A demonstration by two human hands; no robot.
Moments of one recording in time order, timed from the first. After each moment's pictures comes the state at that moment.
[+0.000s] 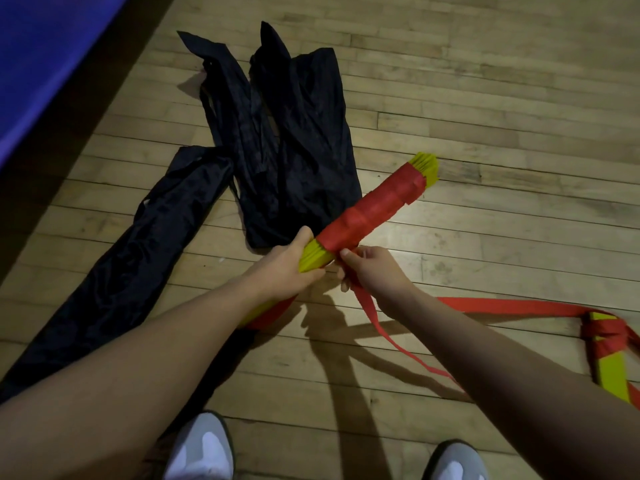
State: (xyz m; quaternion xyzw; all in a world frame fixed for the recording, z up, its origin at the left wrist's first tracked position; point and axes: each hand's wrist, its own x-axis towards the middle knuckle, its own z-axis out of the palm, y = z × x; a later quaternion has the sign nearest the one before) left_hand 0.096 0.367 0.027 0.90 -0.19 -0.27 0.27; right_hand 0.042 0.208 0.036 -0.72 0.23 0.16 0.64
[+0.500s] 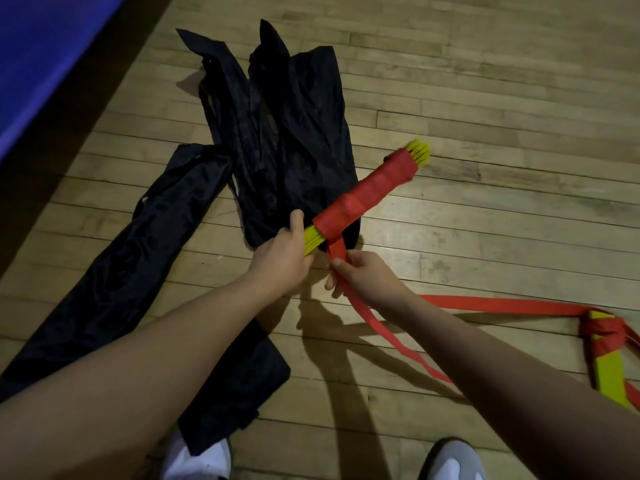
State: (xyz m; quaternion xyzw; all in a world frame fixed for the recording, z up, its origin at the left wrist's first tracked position) left_hand 0.096 0.353 0.024 0.96 -0.17 -0.15 0.18; right_hand 0.035 0.213 0.037 -0.76 0.17 0.19 0.59
